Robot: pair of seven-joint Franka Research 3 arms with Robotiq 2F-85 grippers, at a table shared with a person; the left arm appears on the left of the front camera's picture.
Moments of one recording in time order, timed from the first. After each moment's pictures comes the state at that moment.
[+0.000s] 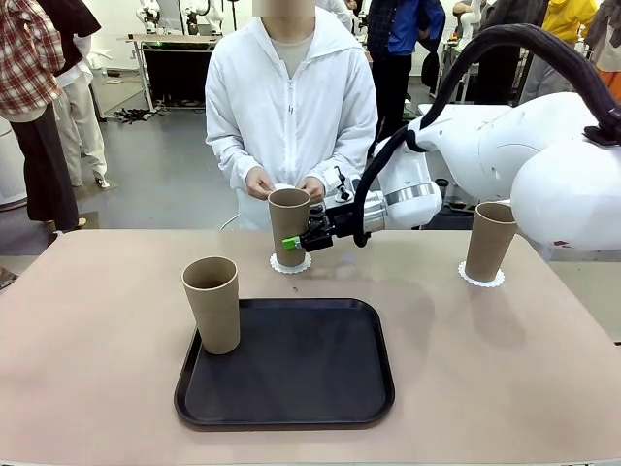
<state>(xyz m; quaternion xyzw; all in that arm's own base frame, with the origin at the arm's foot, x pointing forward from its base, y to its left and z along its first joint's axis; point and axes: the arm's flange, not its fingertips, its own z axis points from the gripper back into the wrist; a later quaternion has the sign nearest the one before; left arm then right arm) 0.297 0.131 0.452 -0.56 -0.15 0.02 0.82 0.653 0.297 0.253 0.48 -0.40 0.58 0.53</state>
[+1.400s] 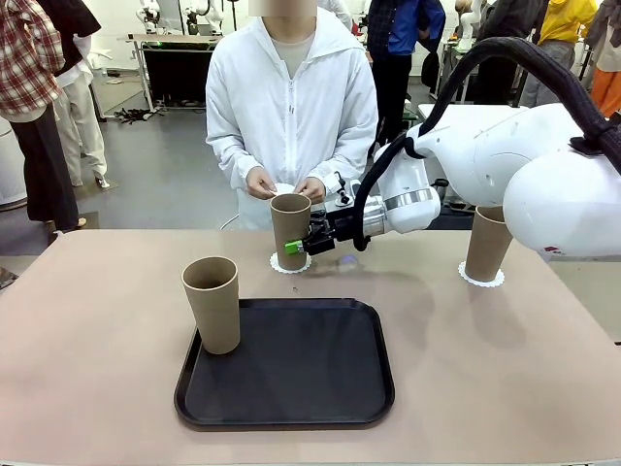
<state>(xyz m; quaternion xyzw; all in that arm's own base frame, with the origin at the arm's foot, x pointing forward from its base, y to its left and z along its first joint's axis) 0.297 0.131 0.452 -0.56 -0.15 0.02 0.82 0.661 0.295 0.238 0.49 -0.39 0.56 0.54</state>
